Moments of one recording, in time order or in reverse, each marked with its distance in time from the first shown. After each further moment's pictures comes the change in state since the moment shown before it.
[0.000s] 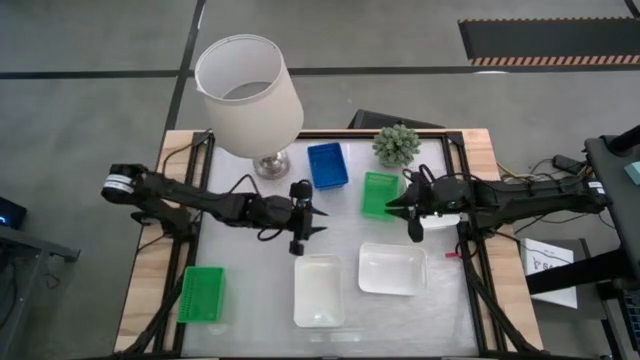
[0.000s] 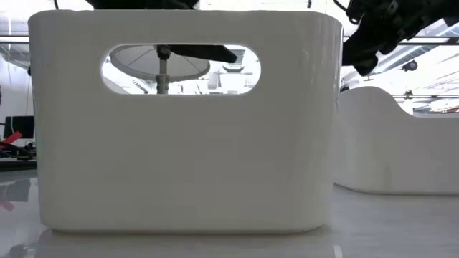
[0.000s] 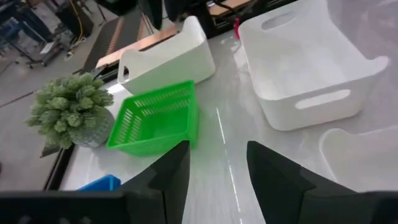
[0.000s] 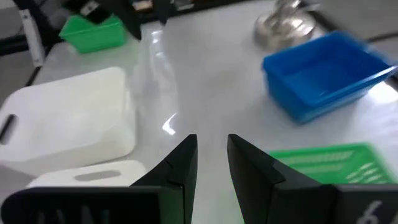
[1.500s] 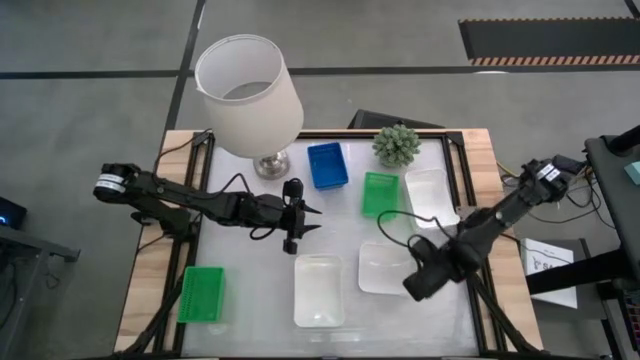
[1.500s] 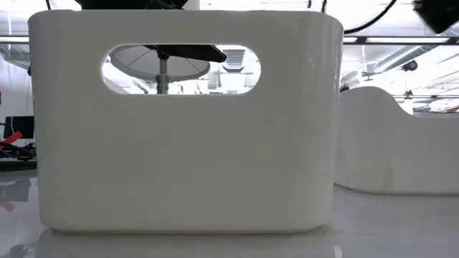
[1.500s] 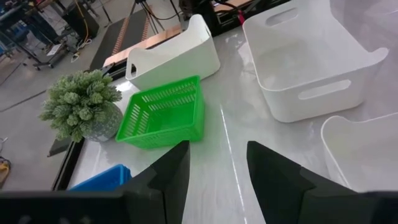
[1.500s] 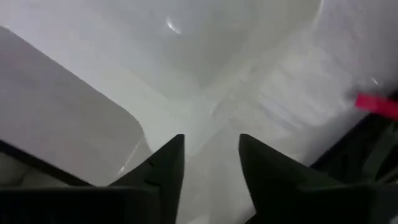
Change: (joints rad) left arm -0.001 -0.066 -0.058 0.000 -0.014 0.013; right arm 0.651 0.620 0.524 -0.898 -0.171 1.440
